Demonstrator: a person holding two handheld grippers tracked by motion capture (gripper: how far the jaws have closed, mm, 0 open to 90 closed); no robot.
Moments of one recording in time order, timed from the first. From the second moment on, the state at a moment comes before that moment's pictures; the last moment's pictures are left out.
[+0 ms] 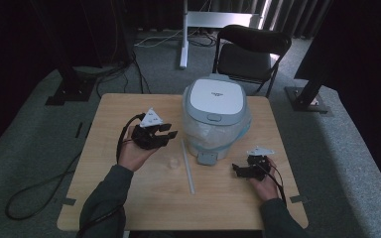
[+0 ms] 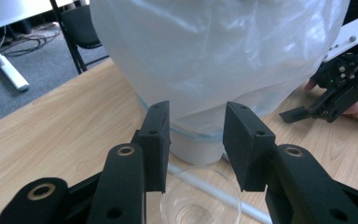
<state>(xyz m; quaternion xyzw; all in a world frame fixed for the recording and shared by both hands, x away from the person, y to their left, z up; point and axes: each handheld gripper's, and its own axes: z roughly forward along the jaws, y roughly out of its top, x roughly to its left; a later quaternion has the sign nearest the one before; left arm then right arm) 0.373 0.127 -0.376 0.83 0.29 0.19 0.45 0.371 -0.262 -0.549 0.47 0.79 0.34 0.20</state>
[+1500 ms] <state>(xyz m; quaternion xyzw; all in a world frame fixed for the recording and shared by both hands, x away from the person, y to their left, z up) 0.371 0.104 -0.343 0.83 0.23 0.18 0.47 0.371 -0.262 -0.549 0.47 0.79 0.34 0.20</state>
